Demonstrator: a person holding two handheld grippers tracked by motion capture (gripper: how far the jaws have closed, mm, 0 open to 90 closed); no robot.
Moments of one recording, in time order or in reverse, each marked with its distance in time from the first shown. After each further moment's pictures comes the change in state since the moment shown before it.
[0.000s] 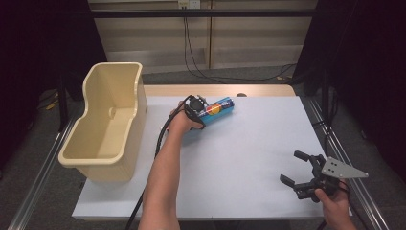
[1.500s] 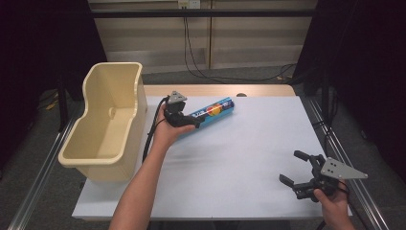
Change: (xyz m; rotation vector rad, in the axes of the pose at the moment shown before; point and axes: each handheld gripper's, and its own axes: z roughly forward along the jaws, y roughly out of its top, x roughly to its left) left arm -0.012 -0.053 -0.083 -0.601 -0.062 -0.280; right arm 0.002 0.001 0.001 -0.004 -0.014 -0.013
